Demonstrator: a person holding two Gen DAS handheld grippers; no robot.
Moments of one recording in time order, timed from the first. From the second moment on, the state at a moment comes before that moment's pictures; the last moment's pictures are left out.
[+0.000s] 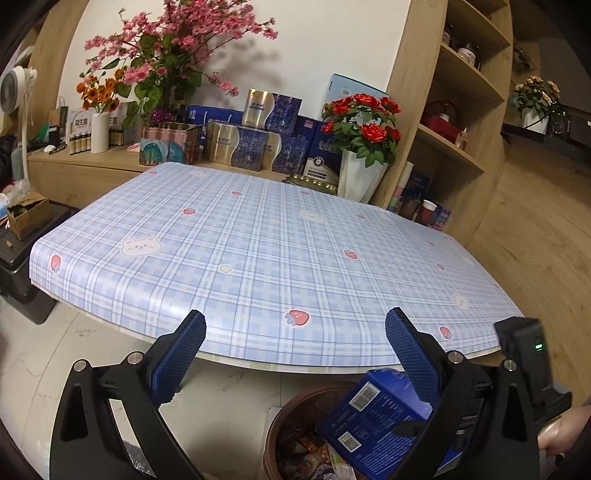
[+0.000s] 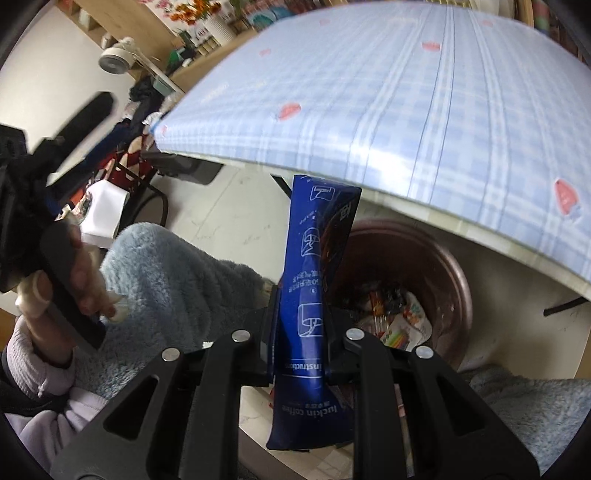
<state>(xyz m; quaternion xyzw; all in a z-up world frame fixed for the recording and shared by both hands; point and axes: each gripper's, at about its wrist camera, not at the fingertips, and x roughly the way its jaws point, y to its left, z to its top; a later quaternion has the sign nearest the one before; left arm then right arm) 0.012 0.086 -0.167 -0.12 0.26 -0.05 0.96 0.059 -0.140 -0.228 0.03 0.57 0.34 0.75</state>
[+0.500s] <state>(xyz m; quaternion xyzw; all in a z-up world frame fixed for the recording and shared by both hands) 0.019 0.090 -0.192 -0.10 0.31 -0.04 0.95 0.070 -0.134 -0.264 0.02 0.58 0.29 0.76</state>
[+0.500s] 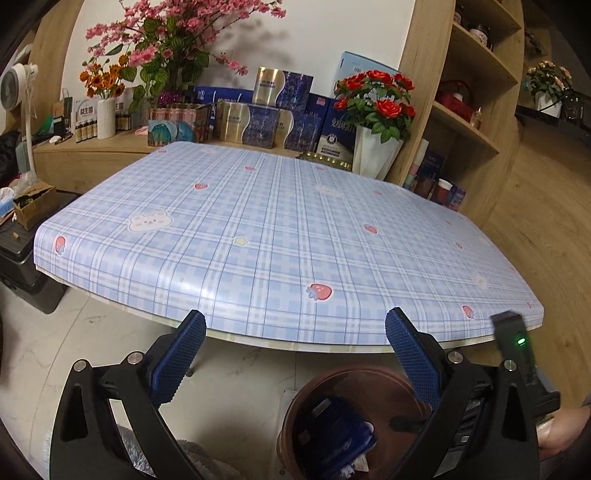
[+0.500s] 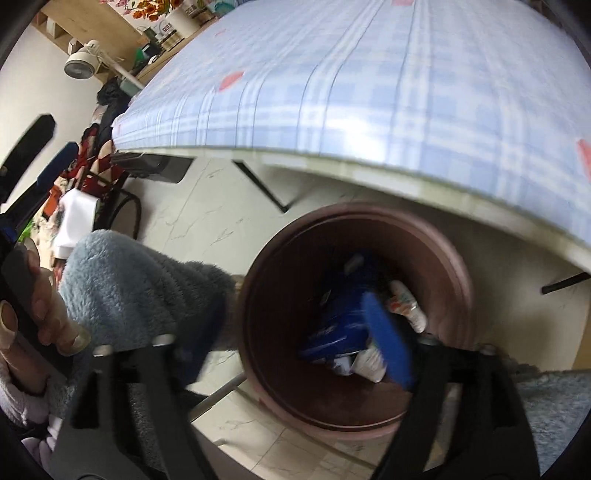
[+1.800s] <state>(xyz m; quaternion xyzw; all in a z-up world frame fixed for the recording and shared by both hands) 0.044 0.005 0.023 0.03 0.17 -0.07 0.98 0.066 -0.250 0.041 -0.01 0.23 0.11 0.97</state>
